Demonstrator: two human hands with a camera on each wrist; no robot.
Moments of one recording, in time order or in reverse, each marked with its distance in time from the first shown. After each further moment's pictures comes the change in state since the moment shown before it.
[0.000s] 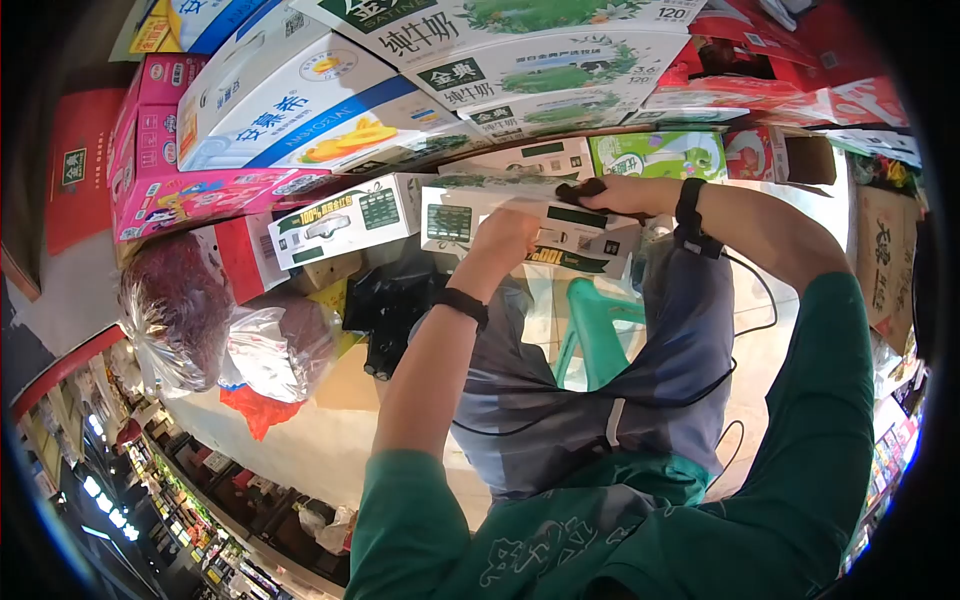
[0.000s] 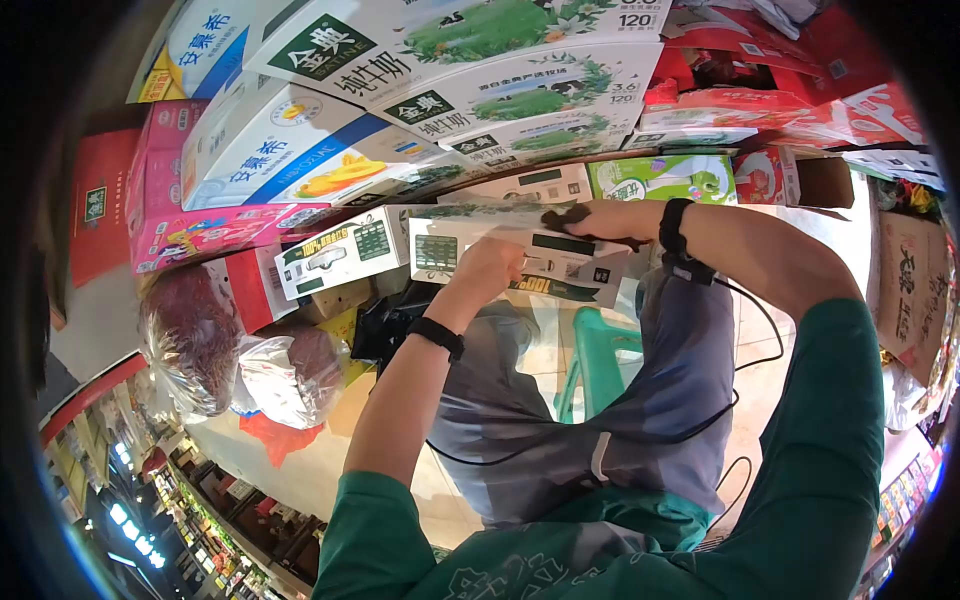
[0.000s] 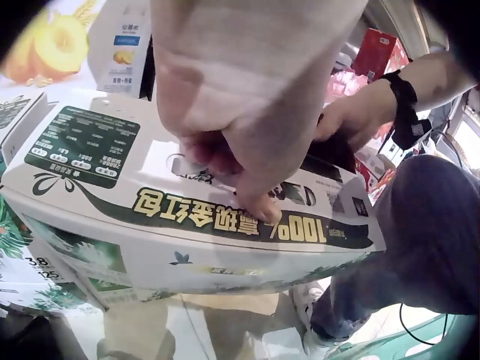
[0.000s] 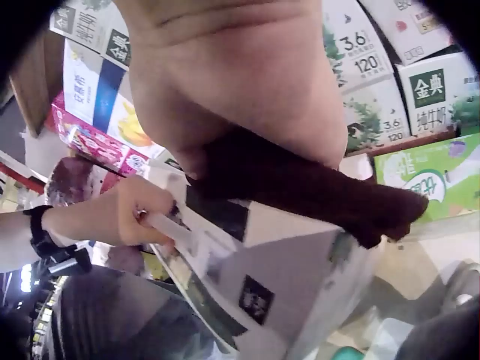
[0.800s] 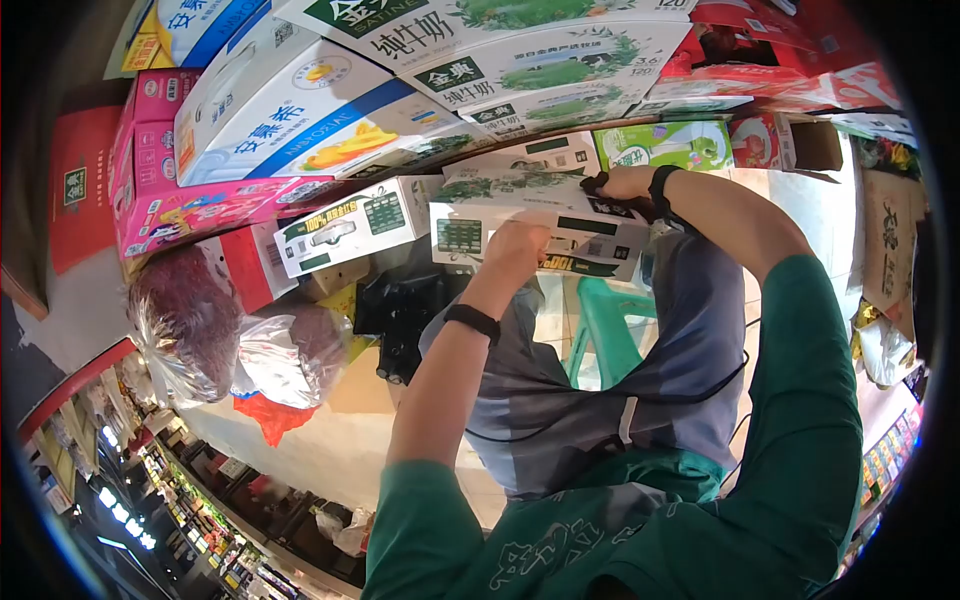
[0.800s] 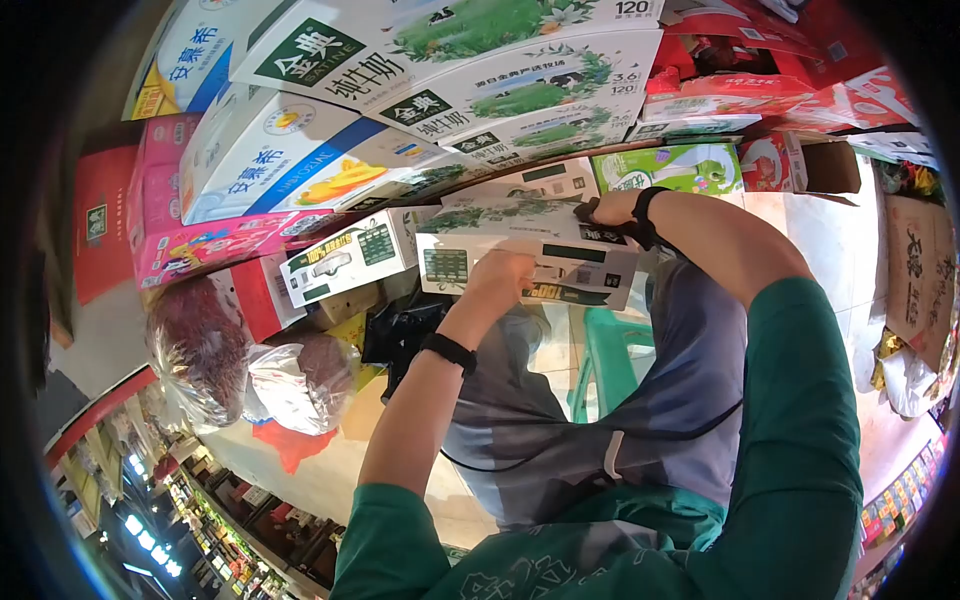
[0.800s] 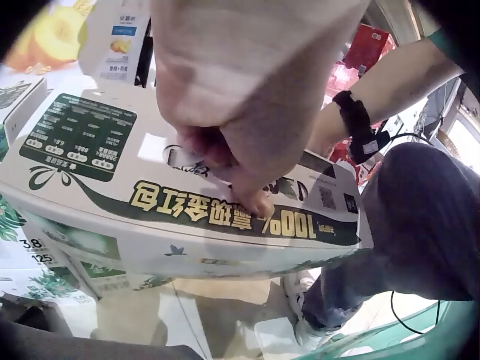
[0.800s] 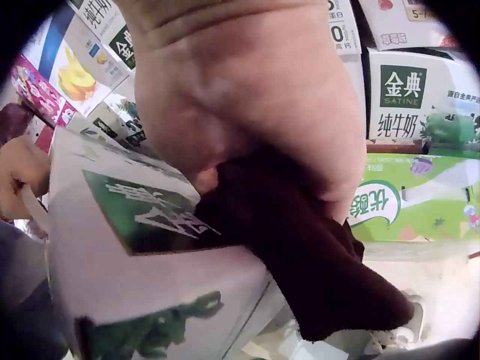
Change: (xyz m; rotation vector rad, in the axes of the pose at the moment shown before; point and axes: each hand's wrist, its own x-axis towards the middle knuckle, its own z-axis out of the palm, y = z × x) left_hand -0.007 -0.001 0.022 0.009 0.042 -0.059; right_hand 0.046 0.027 -0.010 -0.290 0.122 0.352
